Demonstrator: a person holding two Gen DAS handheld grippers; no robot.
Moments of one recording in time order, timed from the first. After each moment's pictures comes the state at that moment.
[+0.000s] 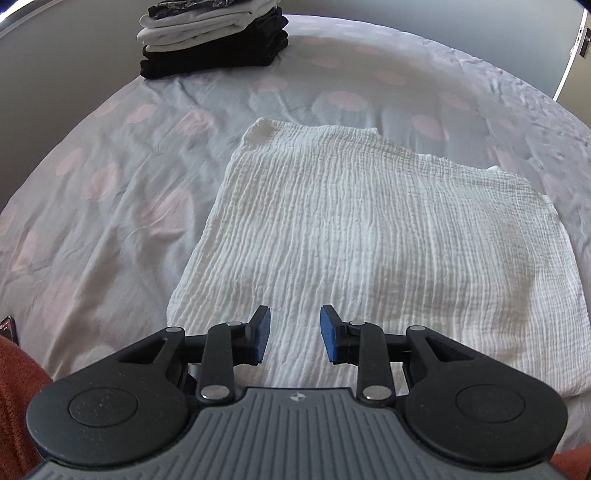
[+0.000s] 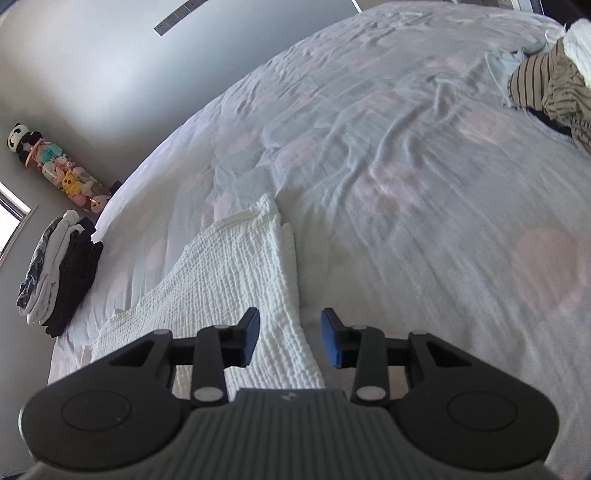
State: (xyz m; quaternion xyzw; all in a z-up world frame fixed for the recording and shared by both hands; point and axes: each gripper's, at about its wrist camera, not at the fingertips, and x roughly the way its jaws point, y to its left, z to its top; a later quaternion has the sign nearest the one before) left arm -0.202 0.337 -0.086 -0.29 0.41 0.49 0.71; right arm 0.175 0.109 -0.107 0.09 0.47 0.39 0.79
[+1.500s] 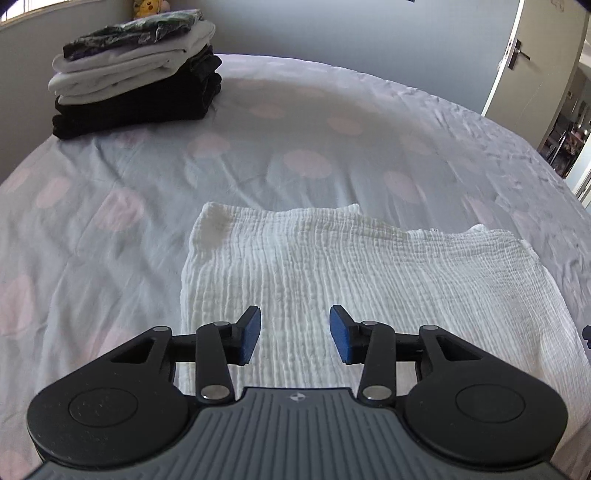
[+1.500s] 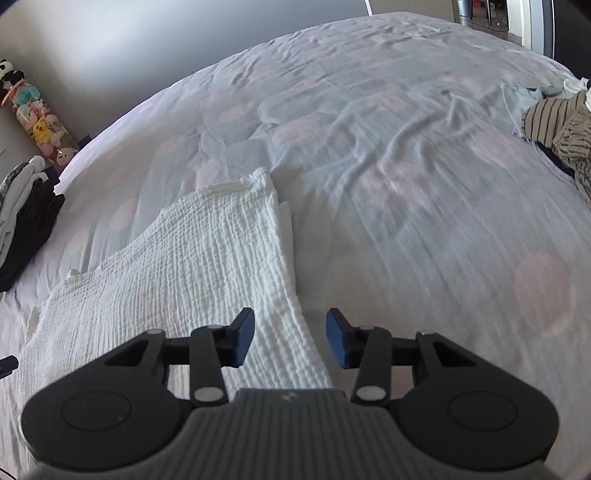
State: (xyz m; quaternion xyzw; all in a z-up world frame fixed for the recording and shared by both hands) left arm -0.198 0.461 -0.123 -0.26 0.35 0.39 0.81; right arm 0.160 0.168 -0.122 -0.01 0.47 0.35 0.81
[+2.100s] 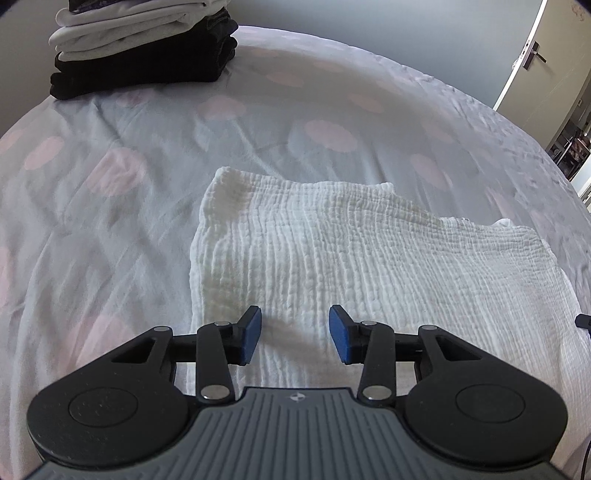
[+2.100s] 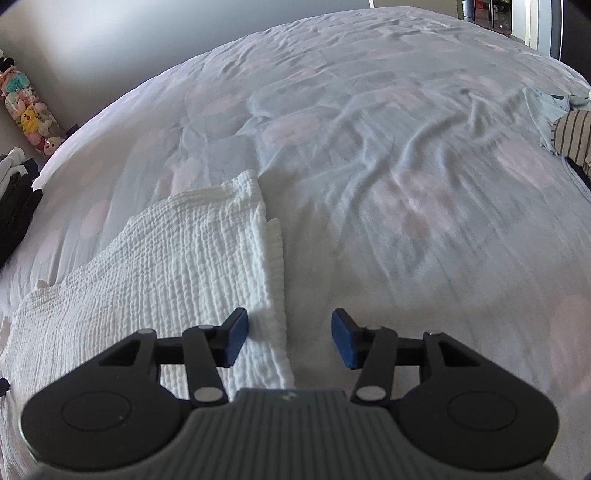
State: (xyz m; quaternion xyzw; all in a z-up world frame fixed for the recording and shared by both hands) left arm -0.202 0.488 -0.148 -0.29 0.37 0.38 0.80; right arm 0.195 0.205 -0.150 -0.04 0.47 0.35 0.81
